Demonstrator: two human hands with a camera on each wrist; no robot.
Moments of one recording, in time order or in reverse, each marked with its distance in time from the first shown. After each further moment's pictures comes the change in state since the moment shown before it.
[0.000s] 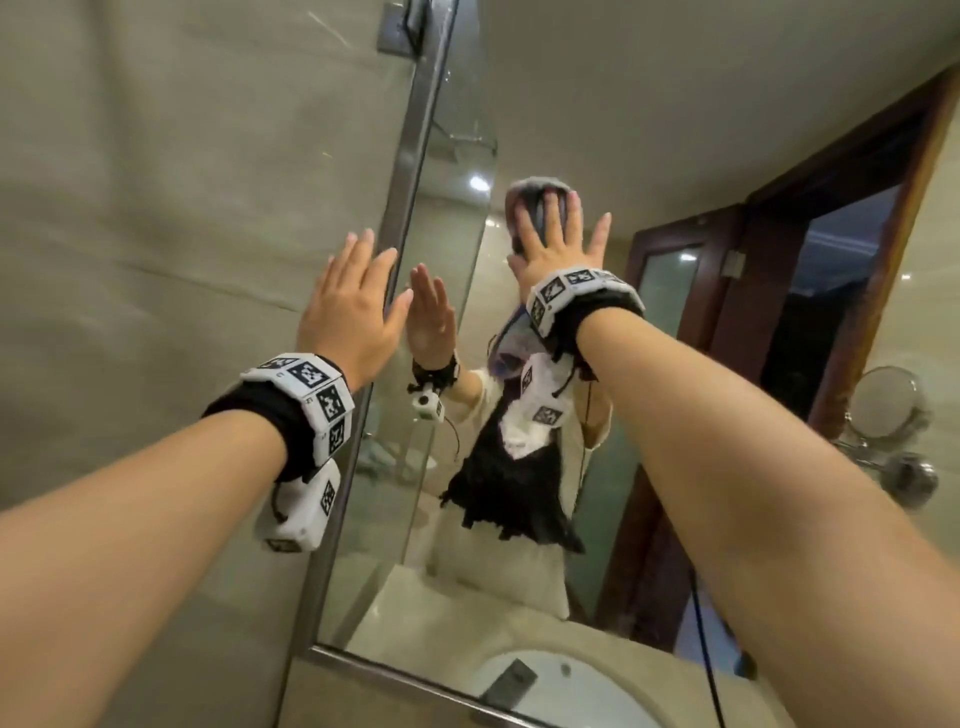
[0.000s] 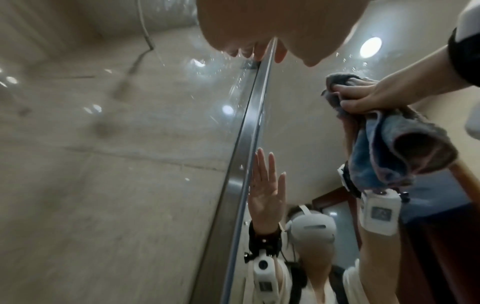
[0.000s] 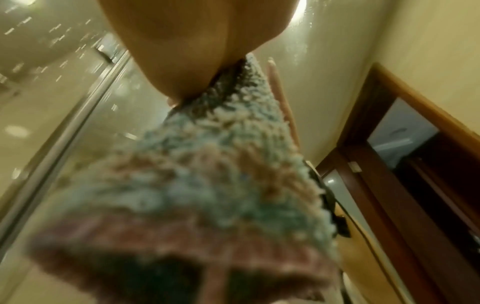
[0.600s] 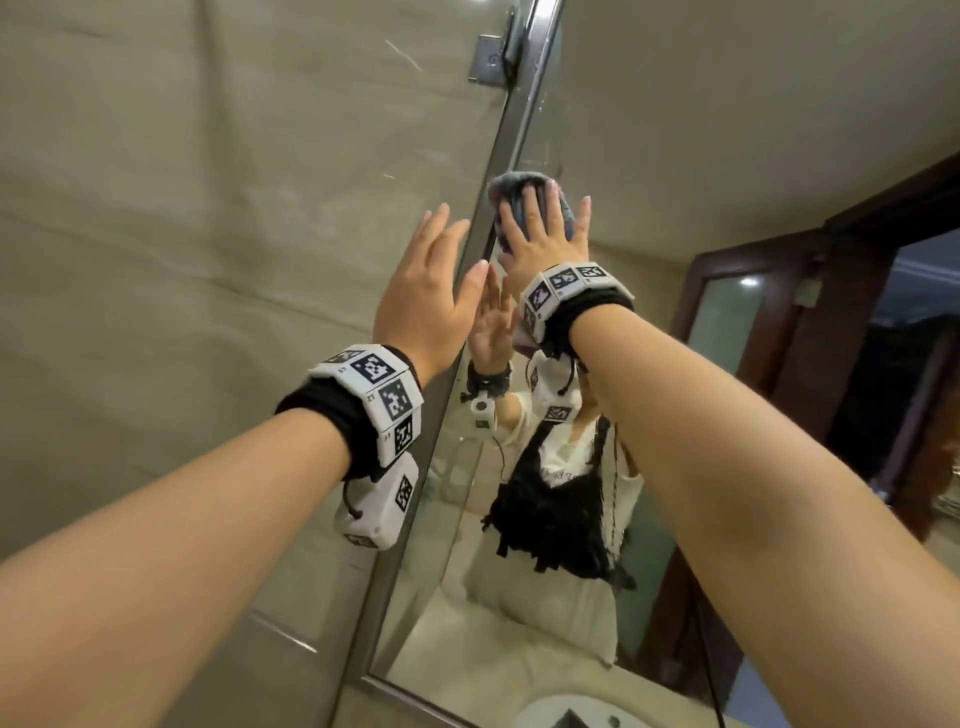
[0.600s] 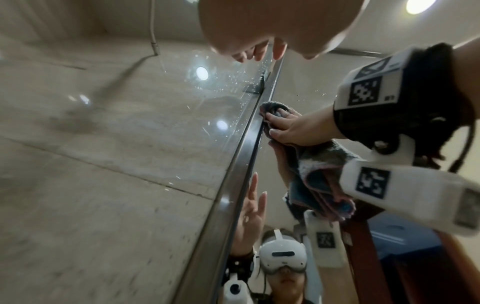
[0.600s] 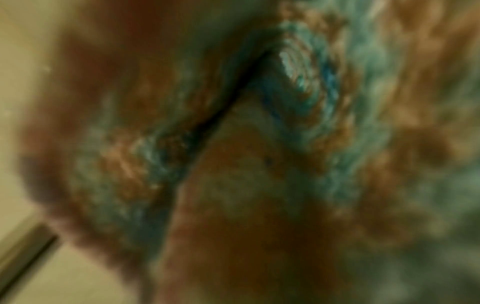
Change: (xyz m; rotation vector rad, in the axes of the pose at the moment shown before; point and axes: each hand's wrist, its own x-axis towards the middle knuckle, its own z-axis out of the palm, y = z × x) left_hand 0.029 -0.009 -0.017 -0.255 0.181 0.000; right_hand 0.038 -0.093 -0.014 -0.061 0.094 -0.187
